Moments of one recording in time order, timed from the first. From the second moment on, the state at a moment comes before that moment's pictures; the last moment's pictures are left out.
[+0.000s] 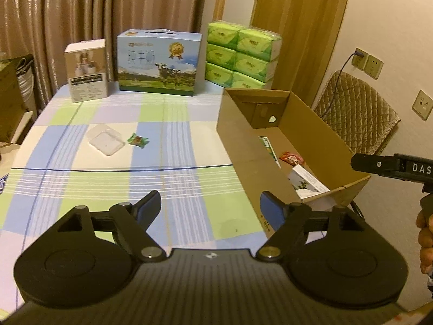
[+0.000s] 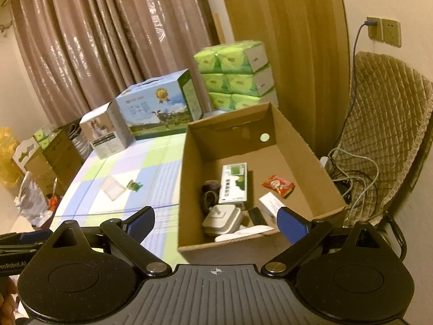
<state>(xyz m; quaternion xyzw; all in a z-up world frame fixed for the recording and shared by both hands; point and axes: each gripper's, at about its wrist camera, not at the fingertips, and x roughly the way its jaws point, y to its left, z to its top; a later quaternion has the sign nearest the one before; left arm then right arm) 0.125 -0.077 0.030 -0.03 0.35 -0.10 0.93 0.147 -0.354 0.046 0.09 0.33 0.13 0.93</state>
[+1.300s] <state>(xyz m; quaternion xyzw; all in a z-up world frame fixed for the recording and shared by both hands) 0.104 0.022 0.024 -0.03 0.35 0.00 0.94 0.137 -0.242 0.051 0.02 0.33 0.23 0.92</state>
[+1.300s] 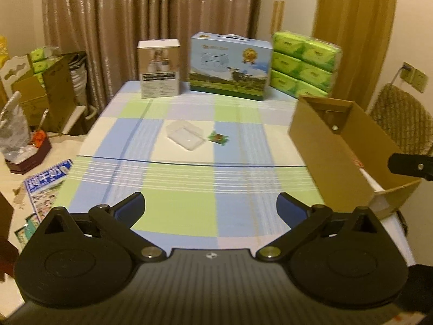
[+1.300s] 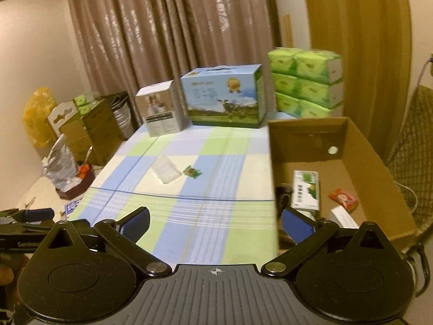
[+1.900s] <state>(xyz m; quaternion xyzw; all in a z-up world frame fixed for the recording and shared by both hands) 0.195 0.087 -0.030 -0.01 0.36 0.04 0.93 0.224 -0.153 -0.012 -0.01 0.34 0.27 0.90</state>
